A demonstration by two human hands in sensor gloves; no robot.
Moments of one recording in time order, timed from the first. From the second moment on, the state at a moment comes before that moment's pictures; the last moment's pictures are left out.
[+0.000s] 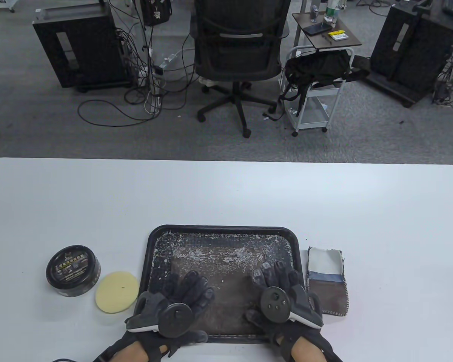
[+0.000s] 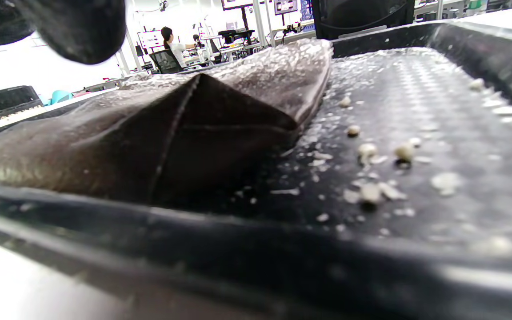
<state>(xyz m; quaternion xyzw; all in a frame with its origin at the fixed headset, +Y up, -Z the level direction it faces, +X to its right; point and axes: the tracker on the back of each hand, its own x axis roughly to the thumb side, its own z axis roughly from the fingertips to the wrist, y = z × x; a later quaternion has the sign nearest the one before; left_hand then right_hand) -0.132 -0.756 -0.272 -0.06 -0.35 0.09 0.93 0.132 -0.748 -0.297 0.22 0.09 0.97 0.09</state>
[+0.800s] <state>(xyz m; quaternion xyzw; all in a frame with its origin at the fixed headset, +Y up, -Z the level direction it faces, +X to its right) -0.138 -0.759 -0.274 -0.07 -0.34 0.10 0.93 0.129 -0.749 -0.296 0.23 0.08 0.97 0.10</state>
